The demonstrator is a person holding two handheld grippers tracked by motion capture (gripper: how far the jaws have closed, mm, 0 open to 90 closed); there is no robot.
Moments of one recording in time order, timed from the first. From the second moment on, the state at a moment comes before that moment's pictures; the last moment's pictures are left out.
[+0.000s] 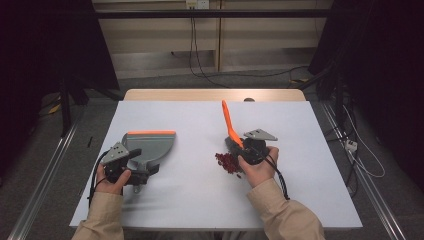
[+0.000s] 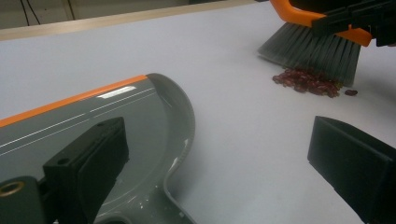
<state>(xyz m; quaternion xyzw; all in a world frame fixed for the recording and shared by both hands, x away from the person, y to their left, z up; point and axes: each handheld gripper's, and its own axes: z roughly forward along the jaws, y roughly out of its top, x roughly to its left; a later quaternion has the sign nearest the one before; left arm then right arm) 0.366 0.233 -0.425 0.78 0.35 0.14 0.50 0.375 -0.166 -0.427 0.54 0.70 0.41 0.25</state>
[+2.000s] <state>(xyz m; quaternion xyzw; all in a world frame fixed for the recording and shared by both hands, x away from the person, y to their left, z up) 0.362 0.234 -0.425 0.79 0.40 0.15 0.45 0.373 -0.218 -0.423 0.51 0.70 0.45 0.21</state>
